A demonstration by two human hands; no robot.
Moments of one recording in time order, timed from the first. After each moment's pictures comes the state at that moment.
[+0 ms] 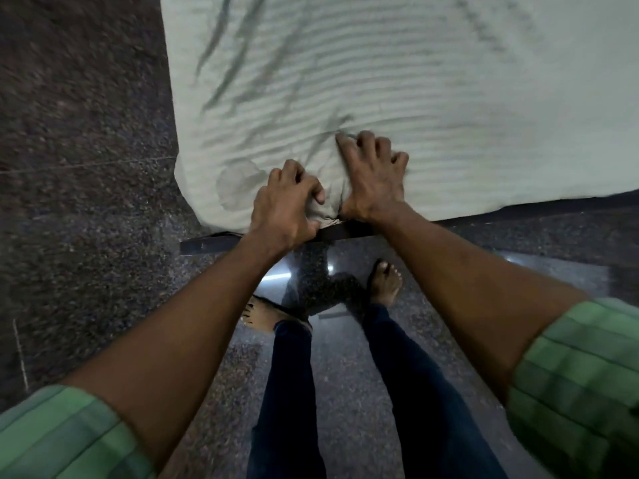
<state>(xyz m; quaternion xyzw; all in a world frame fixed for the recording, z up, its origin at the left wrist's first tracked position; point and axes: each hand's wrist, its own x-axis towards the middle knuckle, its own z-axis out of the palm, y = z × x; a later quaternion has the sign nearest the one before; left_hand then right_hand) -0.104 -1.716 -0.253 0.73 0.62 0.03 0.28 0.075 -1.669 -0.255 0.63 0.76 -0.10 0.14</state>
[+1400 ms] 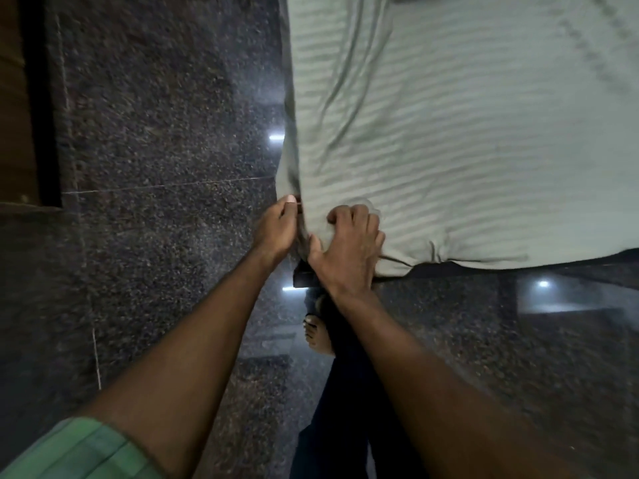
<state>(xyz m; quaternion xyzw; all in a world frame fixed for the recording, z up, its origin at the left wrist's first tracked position) -0.298 -1.700 -0.280 0.38 0.75 0.18 0.51 -0.165 -1.739 -0.238 0.74 0.63 -0.21 -0.11</state>
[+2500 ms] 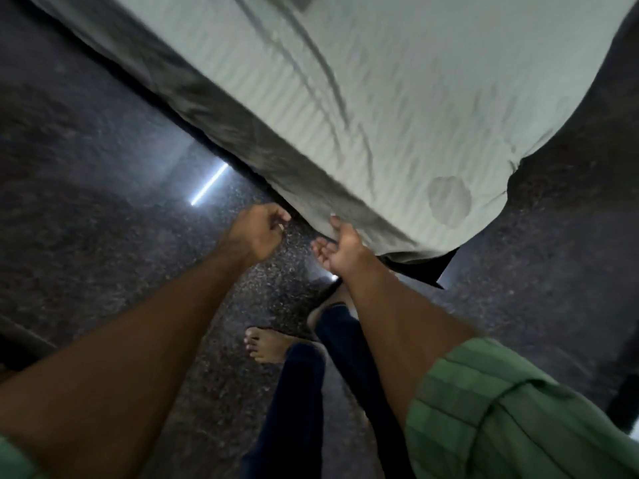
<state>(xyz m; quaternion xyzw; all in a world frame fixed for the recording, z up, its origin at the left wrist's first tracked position) -0.476 -1.437 -0.313 0.77 0.39 -0.16 0.49 -0.349 -1.576 -0.335 0.56 -0.42 -0.53 -0.47</state>
